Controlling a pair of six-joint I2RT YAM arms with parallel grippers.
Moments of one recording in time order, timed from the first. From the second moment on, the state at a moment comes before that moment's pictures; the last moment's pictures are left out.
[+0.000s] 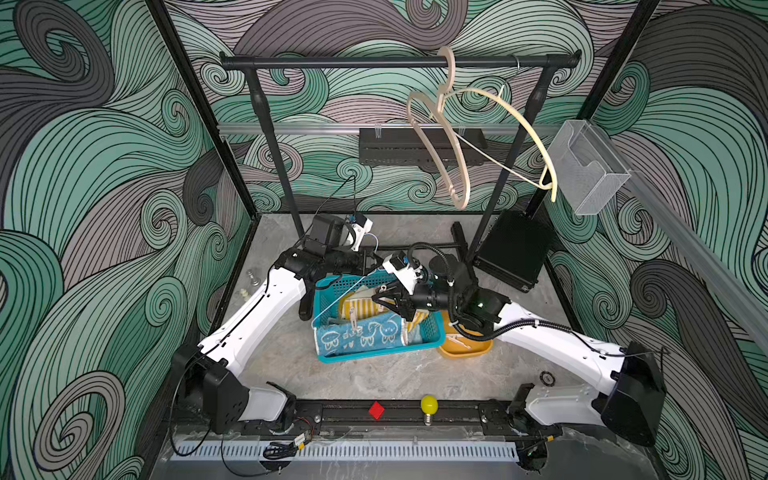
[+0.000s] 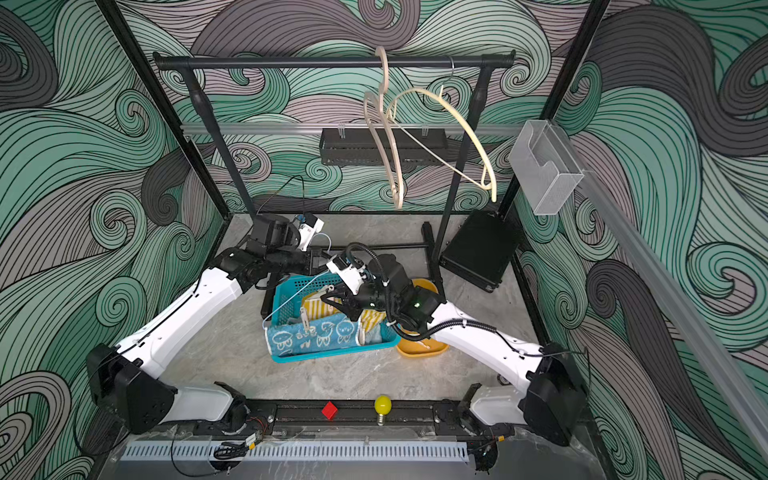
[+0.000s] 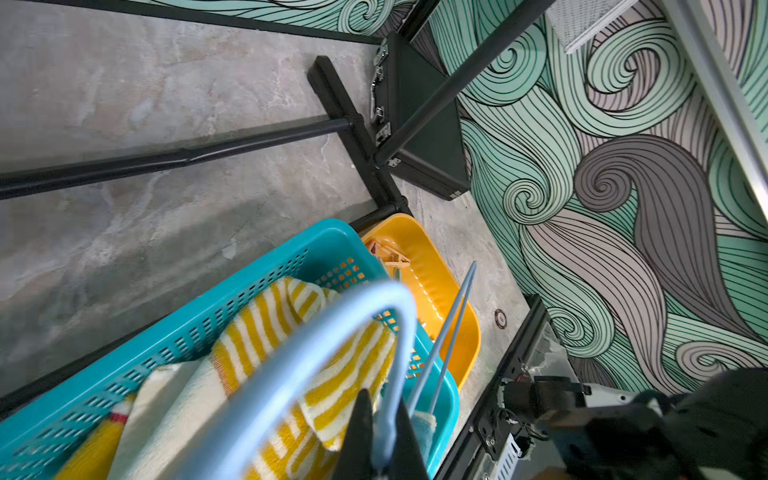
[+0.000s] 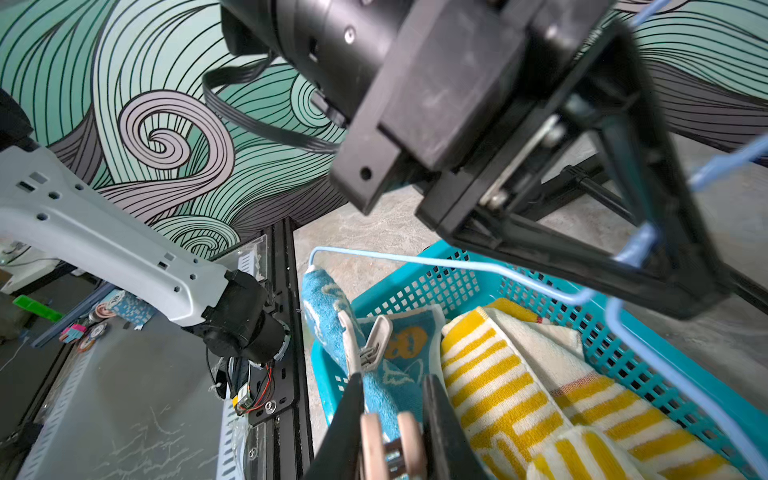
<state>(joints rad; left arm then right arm) -0.45 1.36 1.29 -0.60 0.50 -0.33 0.87 1.29 1.00 -0.07 -0.43 0.13</state>
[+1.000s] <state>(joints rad) -0.45 1.30 1.26 -0.64 0.32 -0.37 0.68 0.80 0.91 -0.40 0.00 0.23</state>
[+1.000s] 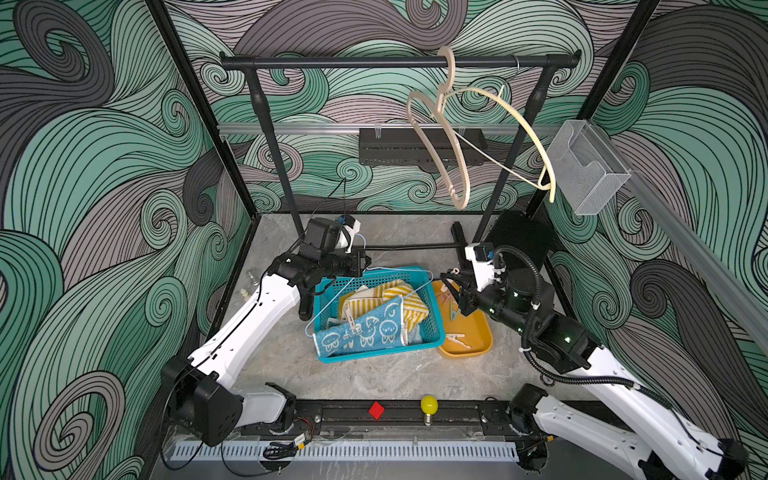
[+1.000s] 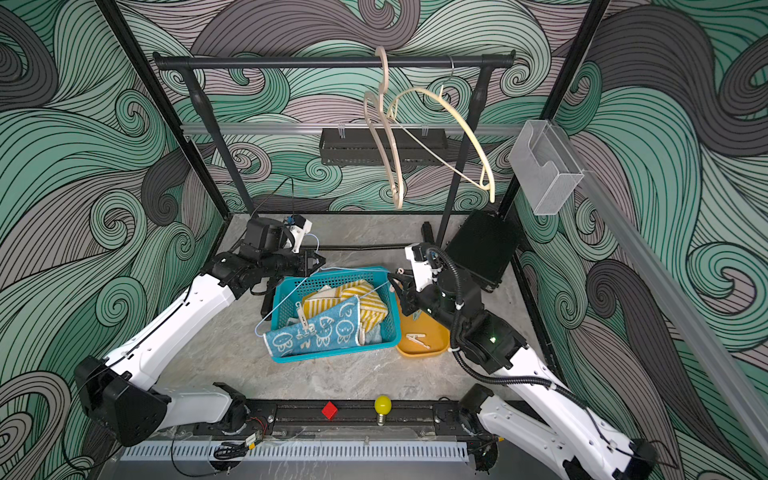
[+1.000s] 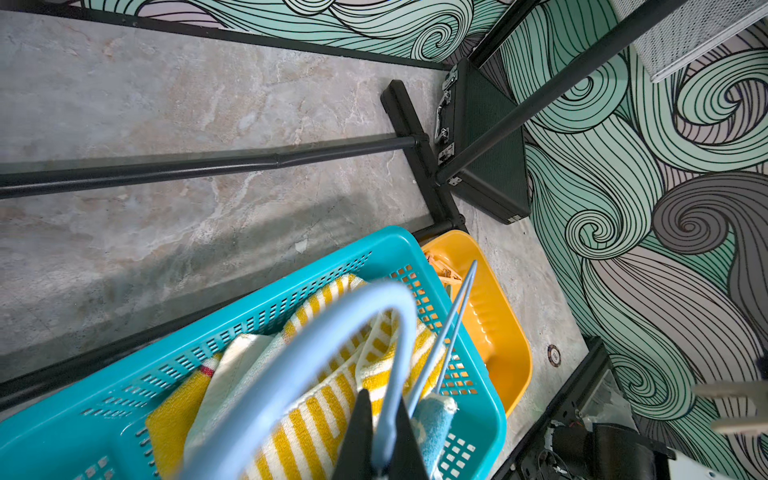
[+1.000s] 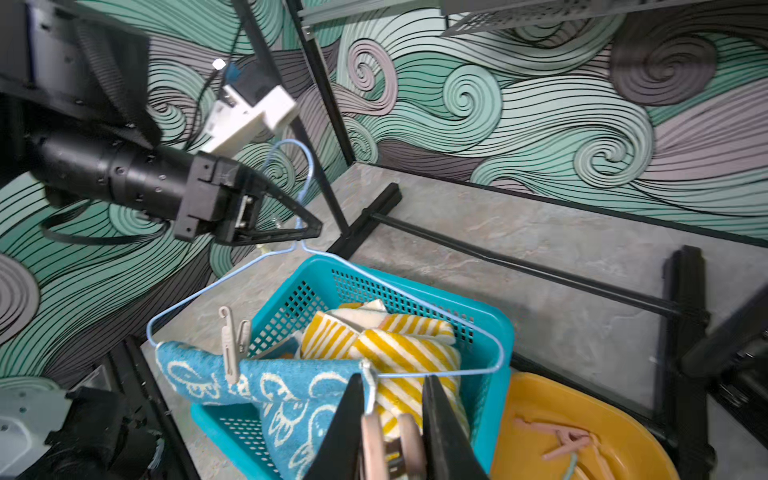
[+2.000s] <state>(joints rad) -0.45 1.27 1.26 -0.64 0.32 -0.38 0.53 0.92 0.53 -0.44 0.18 0.48</state>
